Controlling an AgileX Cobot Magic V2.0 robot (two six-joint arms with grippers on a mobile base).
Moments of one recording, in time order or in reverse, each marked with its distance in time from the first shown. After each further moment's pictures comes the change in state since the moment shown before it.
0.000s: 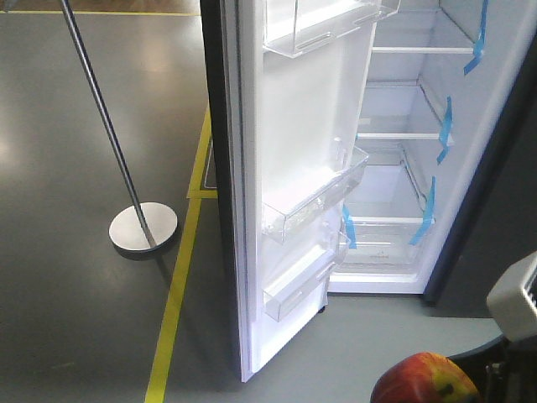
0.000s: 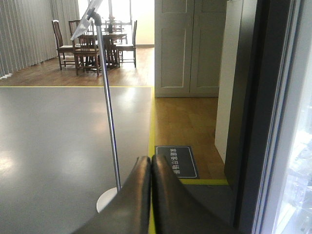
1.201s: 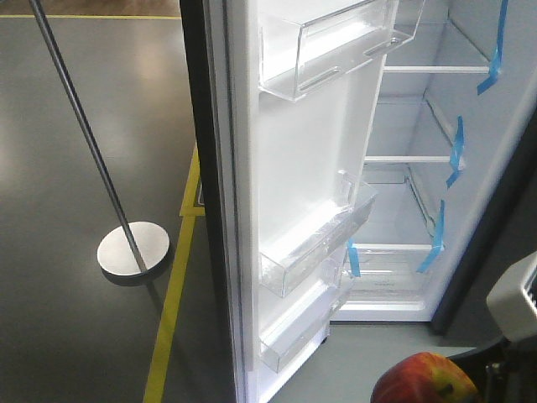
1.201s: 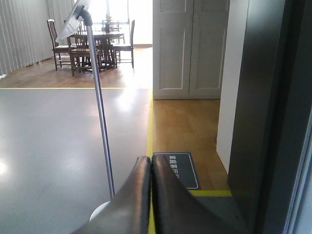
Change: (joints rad) left arm 0.000 0.000 0.000 0.000 0.000 0.000; right arm 0.000 0.000 0.000 0.000 0.000 0.000
